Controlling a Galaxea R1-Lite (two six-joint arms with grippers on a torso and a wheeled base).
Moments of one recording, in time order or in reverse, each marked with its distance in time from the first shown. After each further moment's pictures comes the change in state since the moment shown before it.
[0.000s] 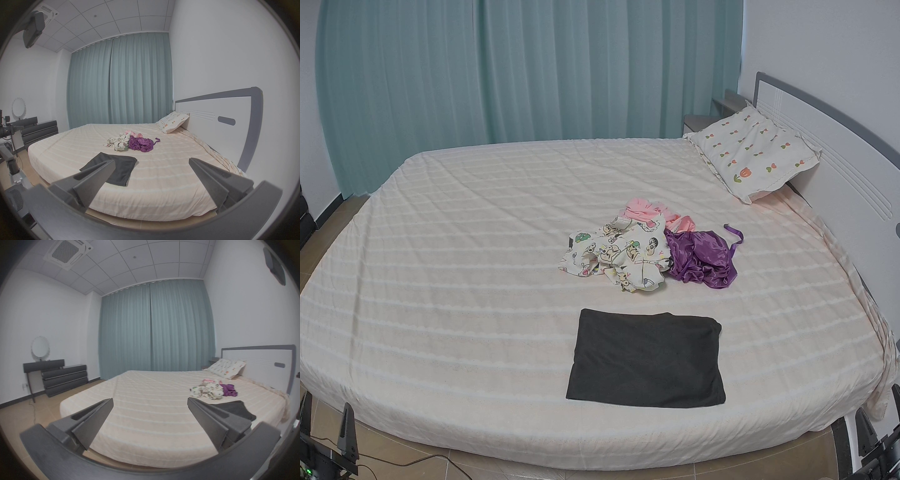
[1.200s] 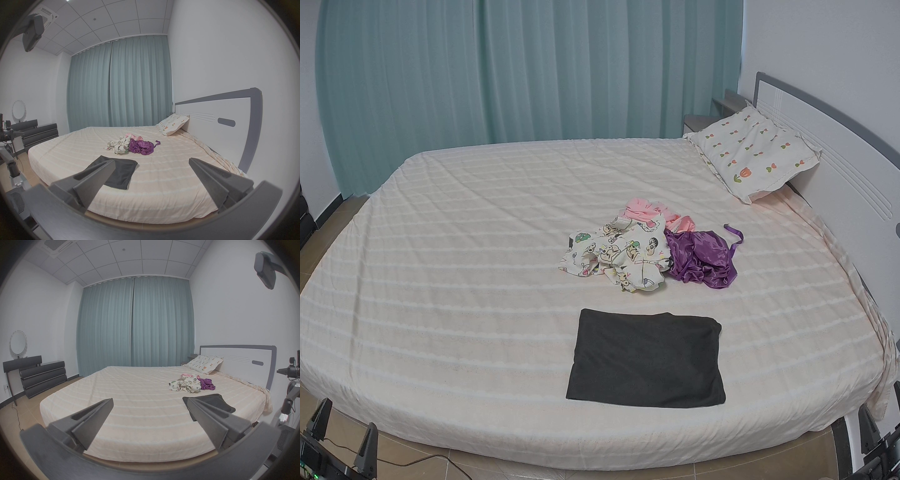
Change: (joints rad) left arm -0.002 -0.002 0.000 0.051 -0.215 -0.007; right arm 0.004 0.002 0.001 -0.030 -0.002 0.014
